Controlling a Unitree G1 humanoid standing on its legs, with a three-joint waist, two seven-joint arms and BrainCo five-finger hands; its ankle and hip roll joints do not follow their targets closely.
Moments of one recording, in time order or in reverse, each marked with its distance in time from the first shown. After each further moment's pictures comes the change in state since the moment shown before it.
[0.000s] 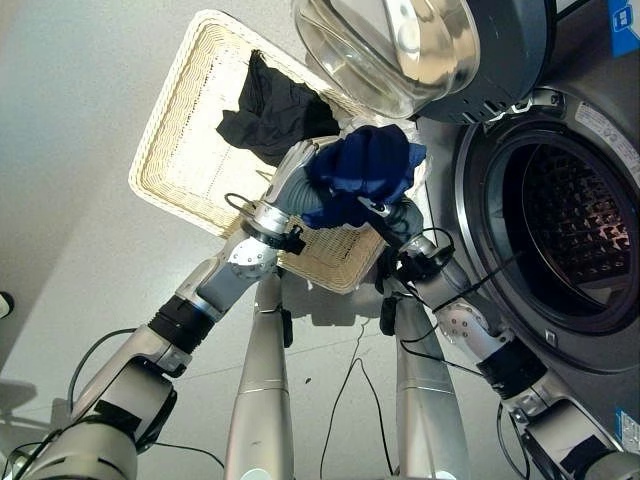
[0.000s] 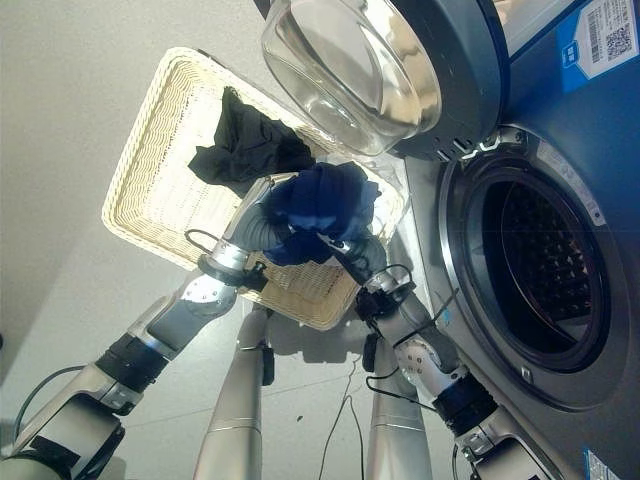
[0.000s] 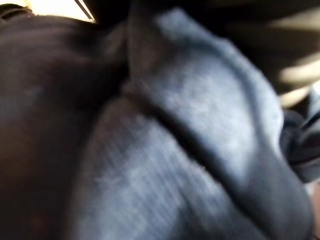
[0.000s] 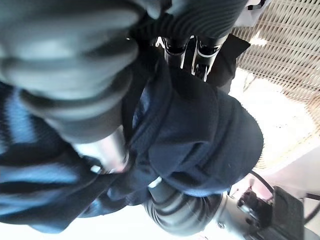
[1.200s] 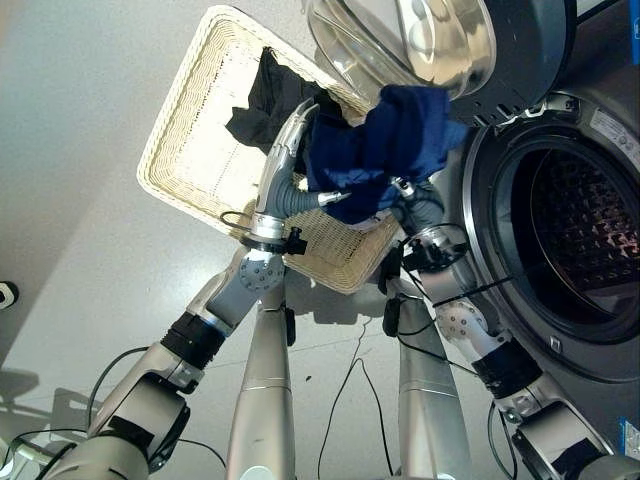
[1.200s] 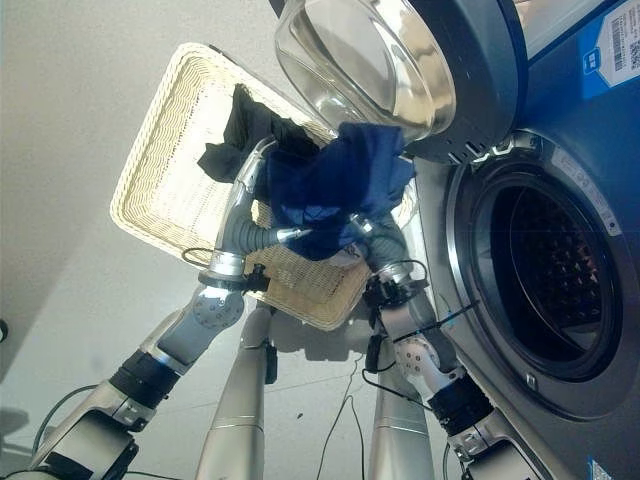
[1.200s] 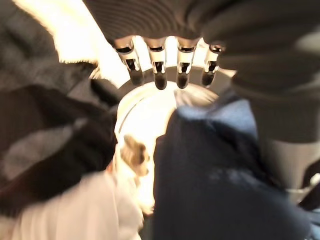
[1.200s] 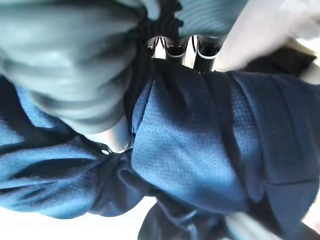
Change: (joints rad) left arm 0.128 -0.106 0.057 -0.008 -0.096 0.058 0.106; right arm 0.026 0.052 -0.133 0.003 -0.035 -0.190 -0.130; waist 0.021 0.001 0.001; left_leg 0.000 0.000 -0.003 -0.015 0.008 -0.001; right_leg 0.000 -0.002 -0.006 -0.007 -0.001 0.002
